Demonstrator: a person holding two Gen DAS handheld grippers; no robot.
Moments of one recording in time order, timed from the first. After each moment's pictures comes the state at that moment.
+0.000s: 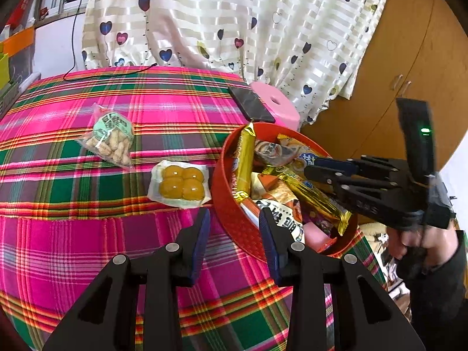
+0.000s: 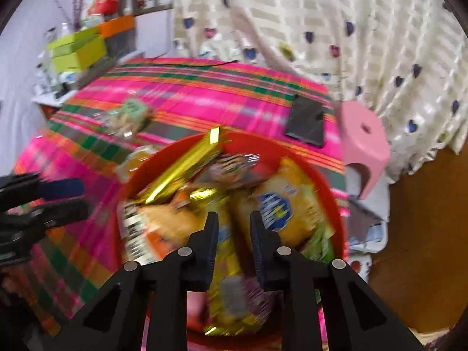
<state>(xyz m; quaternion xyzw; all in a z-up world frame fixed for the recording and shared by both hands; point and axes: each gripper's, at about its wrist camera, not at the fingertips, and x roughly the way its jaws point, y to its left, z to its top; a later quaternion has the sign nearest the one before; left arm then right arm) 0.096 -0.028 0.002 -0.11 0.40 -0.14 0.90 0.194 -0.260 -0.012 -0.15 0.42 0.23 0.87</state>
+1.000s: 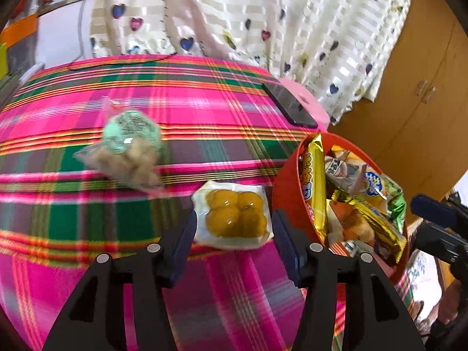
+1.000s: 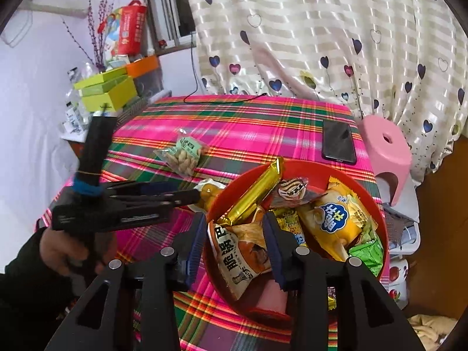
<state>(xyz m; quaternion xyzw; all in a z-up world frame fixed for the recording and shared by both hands) 0.167 0.002 -0.040 -0.11 0.42 -0.12 0.89 0.132 -0.233 0.024 -0.05 0.36 0.30 0.88</state>
